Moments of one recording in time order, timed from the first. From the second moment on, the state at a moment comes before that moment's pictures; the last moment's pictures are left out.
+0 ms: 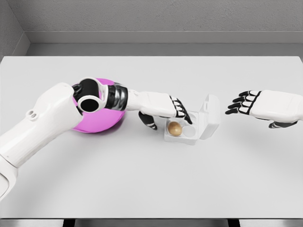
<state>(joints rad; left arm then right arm) -0.91 0.34 -1.00 -1.26 -0.39 -0.61 -0.57 -0.36 -1.08 0.35 -1.76 0.40 -0.61 0.61</state>
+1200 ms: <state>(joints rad) -0.90 0.76 -0.80 -1.26 -0.13 -0.61 -0.58 -0.53 -0.90 0.55 -1.76 0.42 -0.61 0.61</state>
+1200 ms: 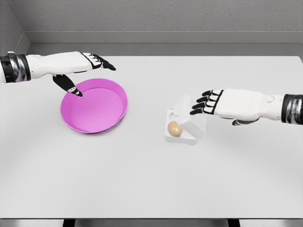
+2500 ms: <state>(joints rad) -0.90 0.76 -0.80 -1.25 -0.13 -0.61 -0.58 -0.49 -0.81 0.59 -1.74 0.51 -0.61 0.61</state>
